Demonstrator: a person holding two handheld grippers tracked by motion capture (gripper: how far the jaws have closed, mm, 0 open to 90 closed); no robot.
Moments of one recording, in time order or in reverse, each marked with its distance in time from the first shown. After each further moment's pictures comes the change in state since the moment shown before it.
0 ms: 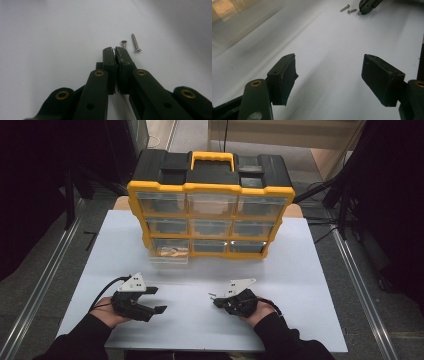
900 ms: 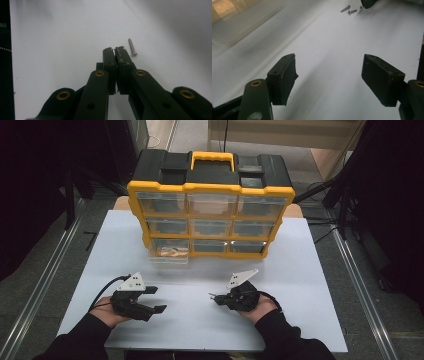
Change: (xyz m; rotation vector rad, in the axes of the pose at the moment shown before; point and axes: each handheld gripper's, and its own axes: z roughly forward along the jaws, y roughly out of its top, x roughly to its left) left arm 0.001 0.000 -0.001 -0.004 -0.002 -0.003; right arm -0.011 0.011 -0.010 0.017 0.072 0.125
